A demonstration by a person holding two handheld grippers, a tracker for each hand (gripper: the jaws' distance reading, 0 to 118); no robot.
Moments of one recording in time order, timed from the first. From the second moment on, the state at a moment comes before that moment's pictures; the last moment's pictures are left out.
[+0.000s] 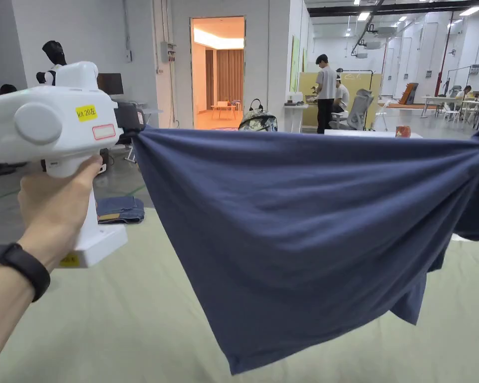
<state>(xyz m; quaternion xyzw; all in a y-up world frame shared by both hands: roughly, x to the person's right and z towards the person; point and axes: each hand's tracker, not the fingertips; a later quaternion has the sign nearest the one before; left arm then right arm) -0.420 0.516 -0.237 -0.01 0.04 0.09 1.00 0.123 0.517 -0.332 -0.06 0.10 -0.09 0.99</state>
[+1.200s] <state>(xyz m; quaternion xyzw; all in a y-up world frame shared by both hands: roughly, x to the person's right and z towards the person) -0.364 0.129 -0.022 -0.30 0.01 0.21 0.93 0.201 0.143 -0.092 -0.35 0.01 -0.16 0.92</state>
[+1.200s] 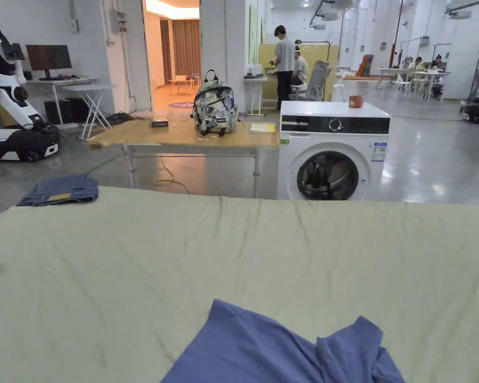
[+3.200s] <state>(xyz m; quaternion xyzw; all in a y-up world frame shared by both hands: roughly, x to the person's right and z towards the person) -0.349 0.096 -0.001 -0.37 0.06 0.18 0.91 0.151 0.238 -0.019 -0.20 0.12 -0.04 0.97</state>
